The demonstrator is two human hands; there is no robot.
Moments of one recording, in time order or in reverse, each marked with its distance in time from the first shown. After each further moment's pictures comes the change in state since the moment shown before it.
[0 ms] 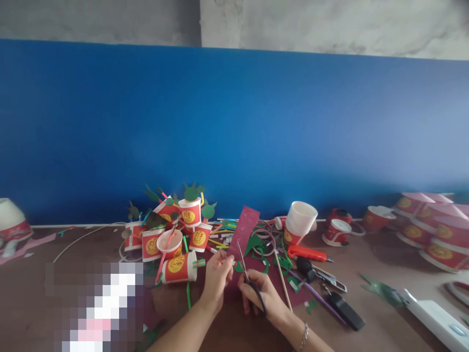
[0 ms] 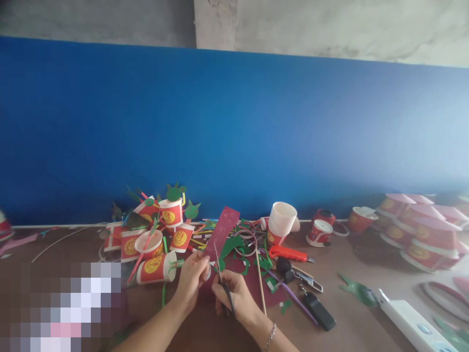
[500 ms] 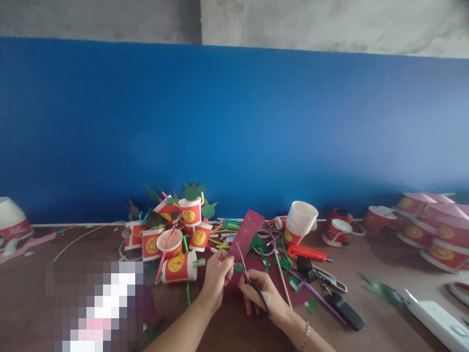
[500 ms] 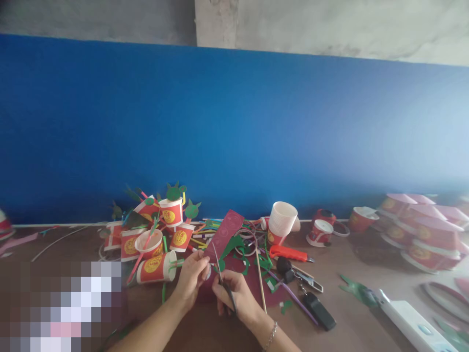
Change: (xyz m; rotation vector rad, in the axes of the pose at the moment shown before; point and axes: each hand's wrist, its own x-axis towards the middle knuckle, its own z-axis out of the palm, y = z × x) left_hand 0.001 -0.001 -0.004 -0.026 -0.088 -0.015; right_hand 0.001 0.006 -0.006 0.020 -0.042 0.005
